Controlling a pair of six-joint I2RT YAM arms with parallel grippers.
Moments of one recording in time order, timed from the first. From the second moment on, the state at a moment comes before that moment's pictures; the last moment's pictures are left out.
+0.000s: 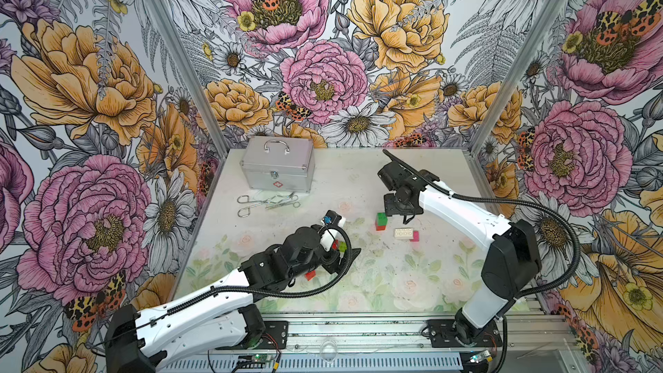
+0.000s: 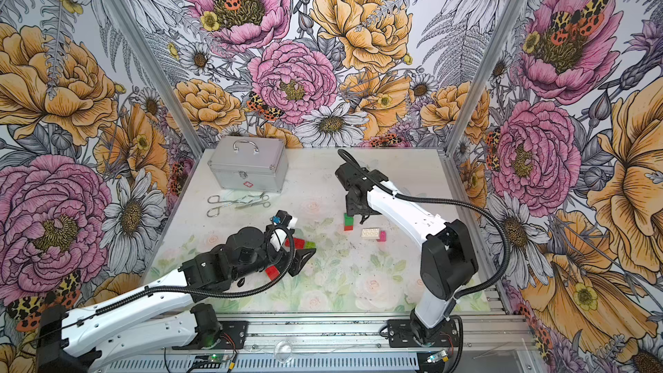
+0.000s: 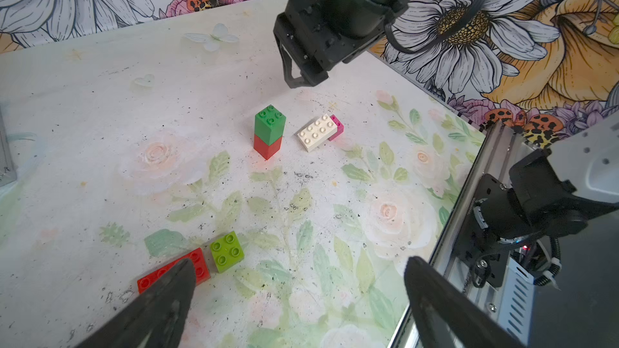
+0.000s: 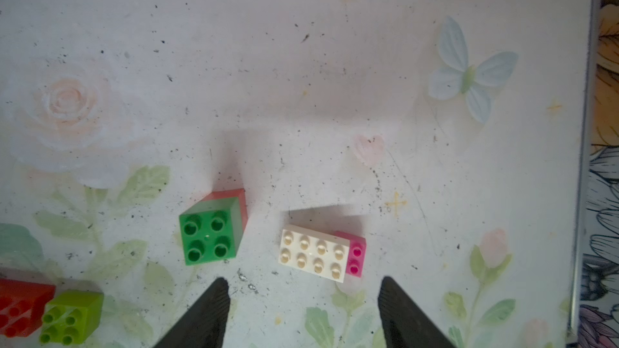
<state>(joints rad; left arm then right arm) -1.00 0.91 0.69 -0.29 -0.09 -0.27 0.55 1.66 1.42 -1.08 0.34 0.52</state>
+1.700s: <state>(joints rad) -1.02 0.91 0.67 -0.29 -0.10 -0.27 0.59 1.82 1.23 -0.98 0.37 0.68</state>
